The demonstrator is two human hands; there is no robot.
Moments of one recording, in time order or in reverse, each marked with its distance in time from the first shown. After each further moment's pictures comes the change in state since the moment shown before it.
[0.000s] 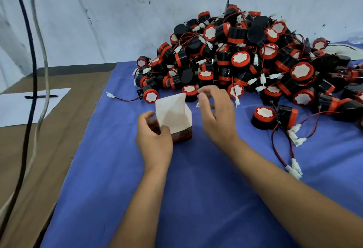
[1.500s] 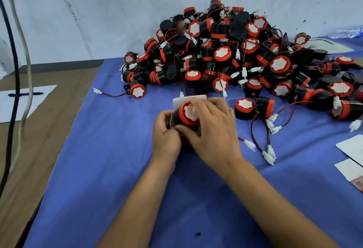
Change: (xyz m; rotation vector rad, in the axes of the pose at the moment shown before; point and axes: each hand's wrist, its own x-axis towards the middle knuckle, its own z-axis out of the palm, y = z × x) left_hand -0.050 0.022 0.024 -0.290 -0.394 -0.171; right_hand -0.058 -0.039 -0.051 -0.505 -0.142 -0.099
